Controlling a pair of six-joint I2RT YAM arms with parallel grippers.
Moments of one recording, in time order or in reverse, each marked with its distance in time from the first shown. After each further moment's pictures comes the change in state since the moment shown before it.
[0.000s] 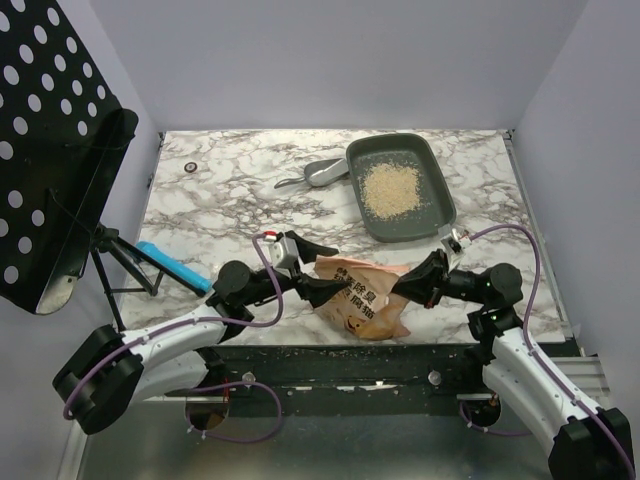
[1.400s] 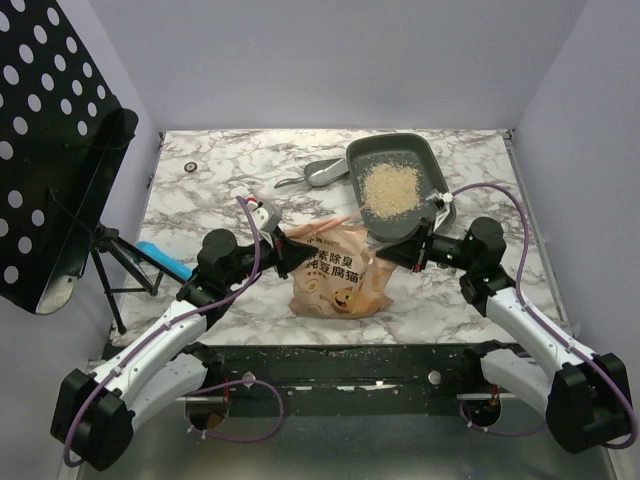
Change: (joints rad) left arm 0.234 -0.145 0.193 -0.615 0.081 -0.085; right arm 0.002 0.290 0.234 -0.200 0.140 0.002
